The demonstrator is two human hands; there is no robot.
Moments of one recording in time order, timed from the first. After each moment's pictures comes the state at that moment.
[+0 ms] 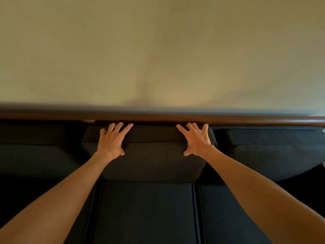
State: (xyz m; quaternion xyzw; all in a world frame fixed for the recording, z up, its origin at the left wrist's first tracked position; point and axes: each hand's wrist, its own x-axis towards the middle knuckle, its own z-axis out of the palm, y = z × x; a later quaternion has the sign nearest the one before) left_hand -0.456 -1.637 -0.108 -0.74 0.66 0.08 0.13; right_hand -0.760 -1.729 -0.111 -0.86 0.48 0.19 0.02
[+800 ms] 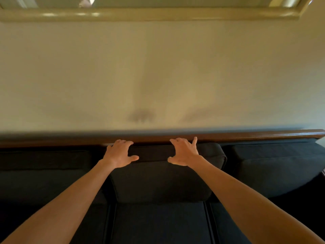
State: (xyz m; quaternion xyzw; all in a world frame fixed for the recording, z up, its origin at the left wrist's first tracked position) left_hand -0.398 -1.642 -0.039 -0.73 0.65 0.20 0.07; right_hand -0.656 -1.701 -0.043 -0.82 0.53 0.12 0.15
